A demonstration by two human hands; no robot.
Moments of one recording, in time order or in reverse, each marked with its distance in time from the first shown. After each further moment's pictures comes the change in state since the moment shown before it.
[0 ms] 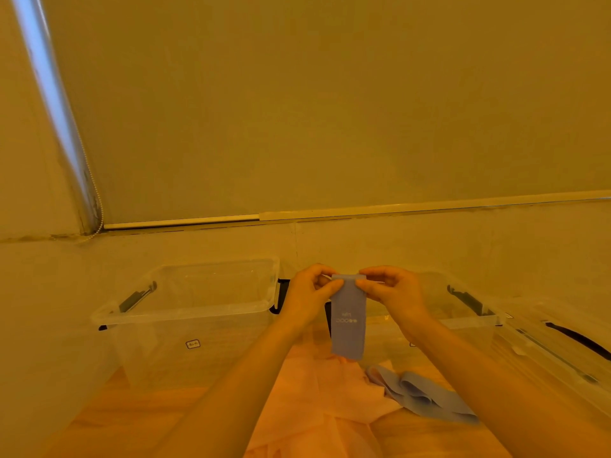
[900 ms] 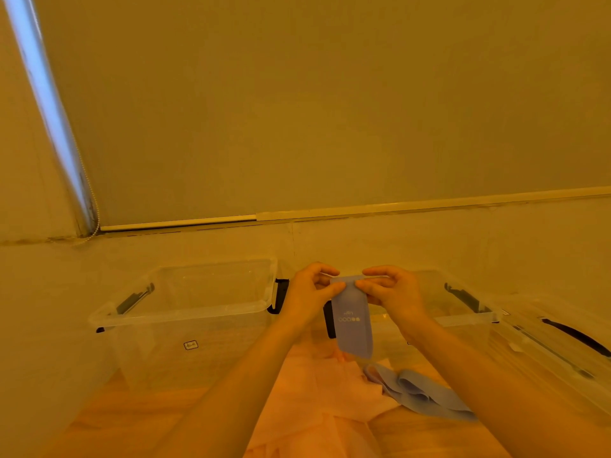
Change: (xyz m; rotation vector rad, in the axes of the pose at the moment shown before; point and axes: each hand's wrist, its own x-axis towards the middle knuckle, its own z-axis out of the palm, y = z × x) left_hand -0.002 0.004 0.003 -0.035 -0.004 0.016; right_hand -0.004 -0.002 -0.002 0.023 0.032 0.062
